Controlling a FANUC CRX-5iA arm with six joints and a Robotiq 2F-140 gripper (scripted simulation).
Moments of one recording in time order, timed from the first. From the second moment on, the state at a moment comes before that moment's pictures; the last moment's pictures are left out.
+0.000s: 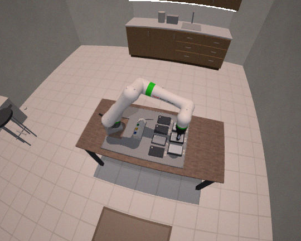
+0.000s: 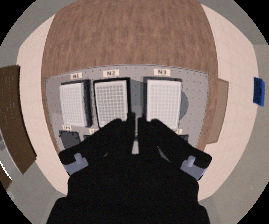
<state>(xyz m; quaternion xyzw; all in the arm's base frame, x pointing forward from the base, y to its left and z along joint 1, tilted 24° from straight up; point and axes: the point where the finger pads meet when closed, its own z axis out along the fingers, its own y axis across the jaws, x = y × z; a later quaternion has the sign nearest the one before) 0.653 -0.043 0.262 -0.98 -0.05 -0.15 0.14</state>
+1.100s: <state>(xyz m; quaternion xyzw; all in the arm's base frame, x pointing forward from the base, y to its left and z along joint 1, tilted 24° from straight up) 0.666 -0.108 0.245 -0.98 -0.06 -0.15 0.14</state>
